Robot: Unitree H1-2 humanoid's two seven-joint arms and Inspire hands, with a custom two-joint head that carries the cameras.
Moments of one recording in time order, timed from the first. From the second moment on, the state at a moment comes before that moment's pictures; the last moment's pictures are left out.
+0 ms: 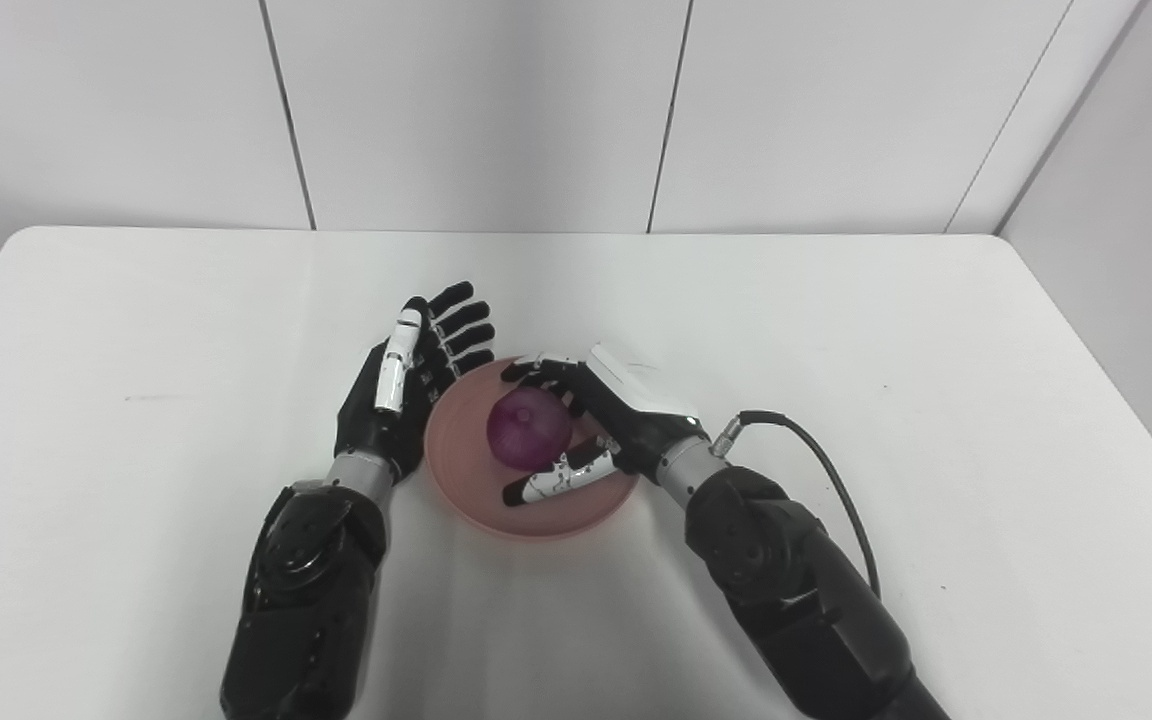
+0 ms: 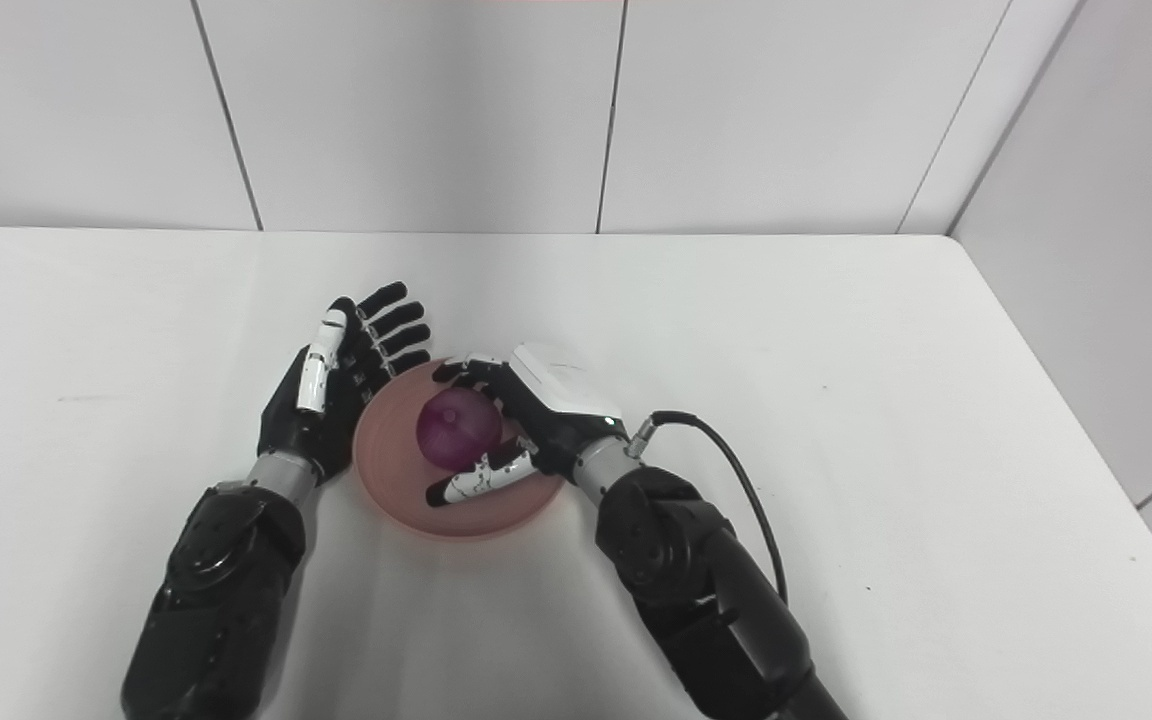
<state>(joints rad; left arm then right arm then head) -0.36 -0.08 0.02 0.29 -0.23 0.12 -0.15 -0.38 -0.20 0.43 -0.09 -0.71 0.29 0.31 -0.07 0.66</state>
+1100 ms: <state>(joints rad) -0.36 -0.08 0.02 0.30 -0.23 0.12 -0.16 -0.35 -0.23 0.37 -0.19 -0.66 0.28 0.34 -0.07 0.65</state>
